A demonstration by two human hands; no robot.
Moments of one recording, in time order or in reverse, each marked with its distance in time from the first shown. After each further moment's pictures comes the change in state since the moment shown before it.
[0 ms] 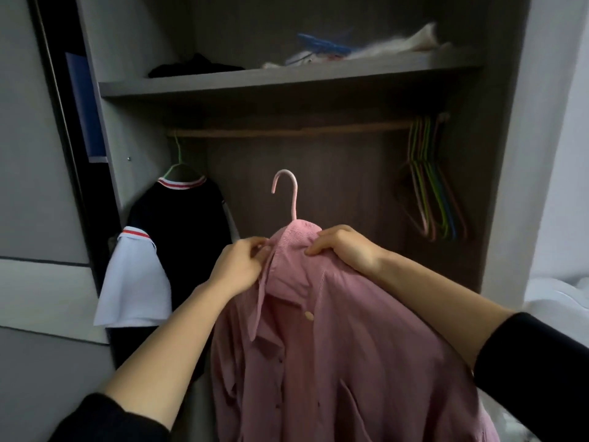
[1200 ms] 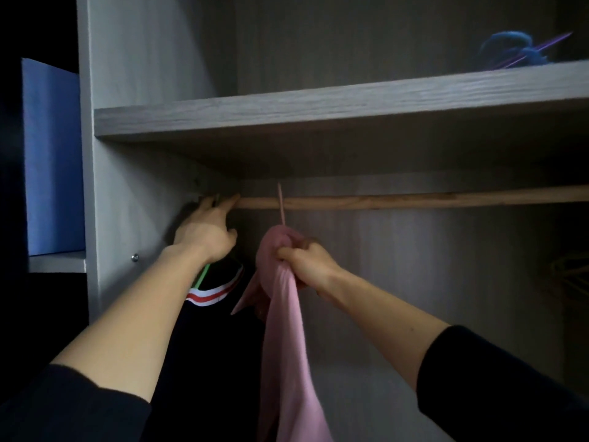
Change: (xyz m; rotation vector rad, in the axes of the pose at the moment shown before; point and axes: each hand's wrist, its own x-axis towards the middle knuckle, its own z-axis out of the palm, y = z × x) left_hand 0.388 -0.192 -0.159 0.436 0.172 0.108; right_hand 0.436 -0.076 0.141 0.040 0.300 -0.179
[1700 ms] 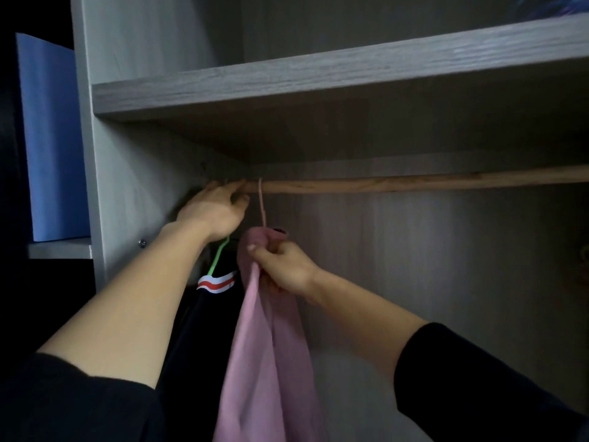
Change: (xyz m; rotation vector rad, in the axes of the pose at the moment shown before) left_hand 0.014 -0.003 -0.005 -0.041 -0.012 -0.019; right_hand 0.004 0.013 0.045 -0.132 -0.169 -0.061
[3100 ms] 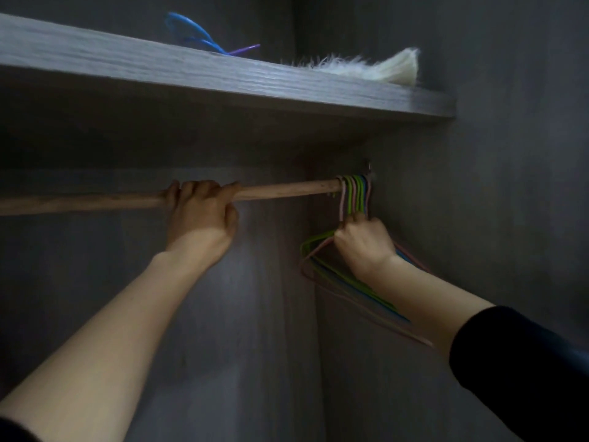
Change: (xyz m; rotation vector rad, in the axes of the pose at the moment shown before) left_hand -0.048 0.357 0.124 -0.300 0.361 0.585; right_hand -0.233 0.071 -0.389 -1.911 0.407 0.432
